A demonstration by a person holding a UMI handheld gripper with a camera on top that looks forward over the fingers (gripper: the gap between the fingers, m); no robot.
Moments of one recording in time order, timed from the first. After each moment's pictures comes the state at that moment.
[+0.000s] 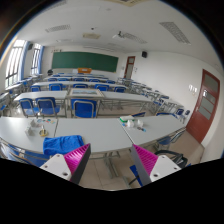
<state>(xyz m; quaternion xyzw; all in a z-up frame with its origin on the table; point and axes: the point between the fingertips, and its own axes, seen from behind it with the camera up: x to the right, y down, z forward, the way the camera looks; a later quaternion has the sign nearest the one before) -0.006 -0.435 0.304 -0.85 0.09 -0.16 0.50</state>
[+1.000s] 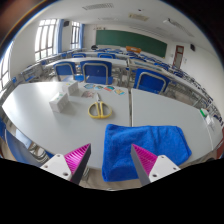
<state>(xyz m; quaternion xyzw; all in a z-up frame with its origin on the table) -0.354 -0.191 0.002 -0.91 -0.09 -0.01 0.40</state>
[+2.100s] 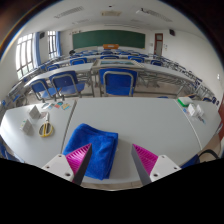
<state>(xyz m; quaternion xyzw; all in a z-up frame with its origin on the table) -0.134 -0.141 0.053 -0.92 0.02 -0.02 0.39</state>
